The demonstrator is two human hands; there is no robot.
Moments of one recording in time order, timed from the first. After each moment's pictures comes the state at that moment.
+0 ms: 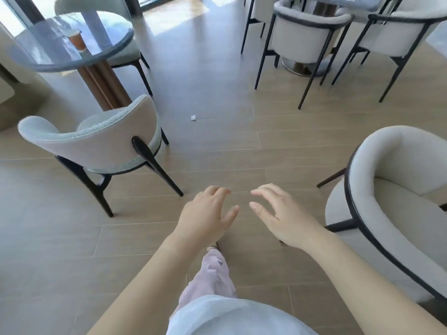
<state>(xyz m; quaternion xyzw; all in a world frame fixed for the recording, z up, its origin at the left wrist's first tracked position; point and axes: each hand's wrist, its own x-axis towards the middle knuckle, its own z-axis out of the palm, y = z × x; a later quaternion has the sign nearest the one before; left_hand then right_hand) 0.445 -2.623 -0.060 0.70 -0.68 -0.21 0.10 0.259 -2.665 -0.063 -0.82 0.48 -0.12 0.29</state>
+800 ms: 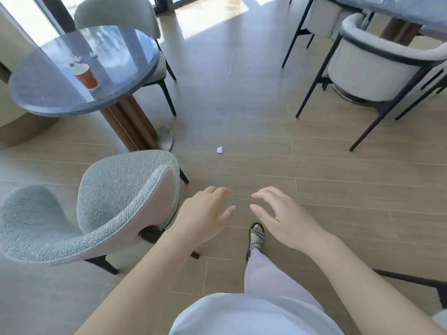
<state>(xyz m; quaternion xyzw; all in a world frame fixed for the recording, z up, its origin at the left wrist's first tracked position) 0.666 -3.069 -0.071 0.73 -0.64 -0.22 0.07 0.477 -3.129 -0.083 -0.84 0.42 -0.09 0.33</state>
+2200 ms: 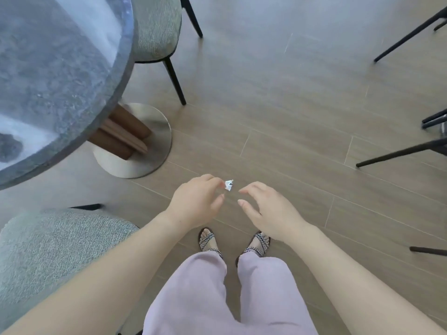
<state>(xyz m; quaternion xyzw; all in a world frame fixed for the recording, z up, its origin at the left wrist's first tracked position) 0.946 -3.687 -0.272 0.80 -0.52 -0.30 0.06 0.785 -3.787 -0.274 -0.88 0.30 0.08 0.36</state>
